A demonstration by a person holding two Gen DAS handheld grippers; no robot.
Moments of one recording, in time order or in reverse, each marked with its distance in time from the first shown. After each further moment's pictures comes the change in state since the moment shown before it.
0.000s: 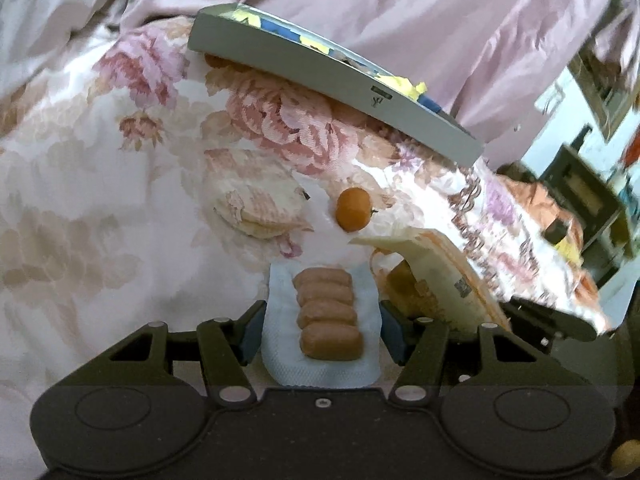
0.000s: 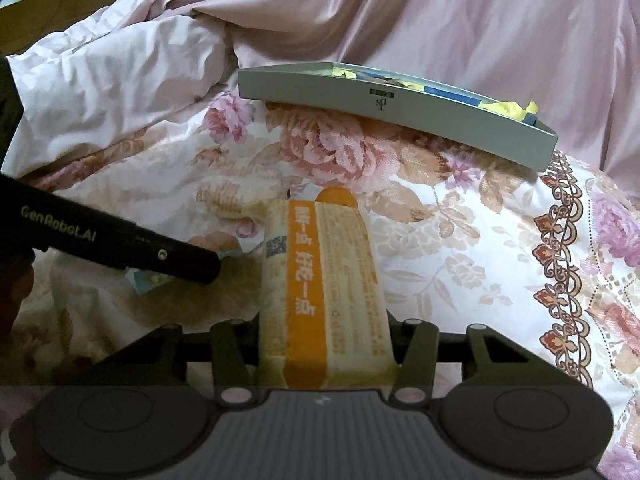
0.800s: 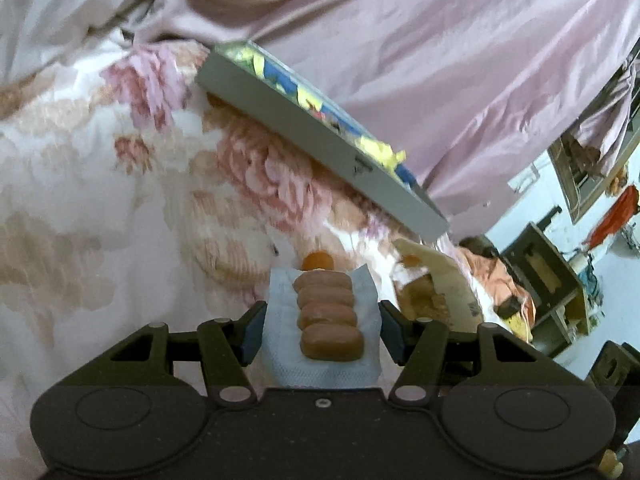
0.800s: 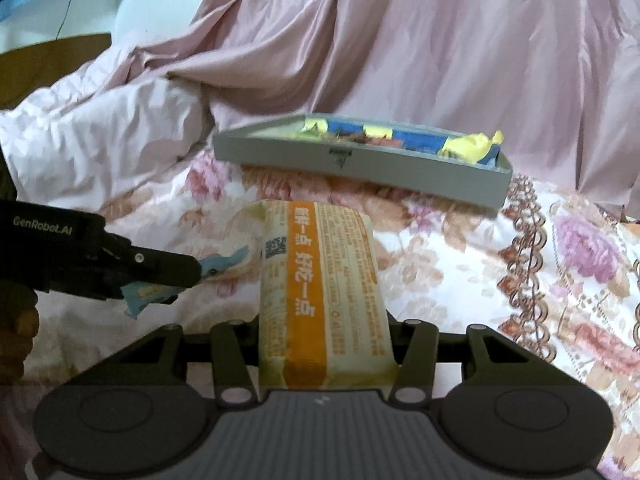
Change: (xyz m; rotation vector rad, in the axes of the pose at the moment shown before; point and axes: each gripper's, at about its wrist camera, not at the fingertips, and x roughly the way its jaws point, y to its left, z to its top) left arm -0.018 0.003 0.010 -0.142 -0.165 -0.116; right arm -0.026 -0.027 0.015 0.086 -0.138 -0.011
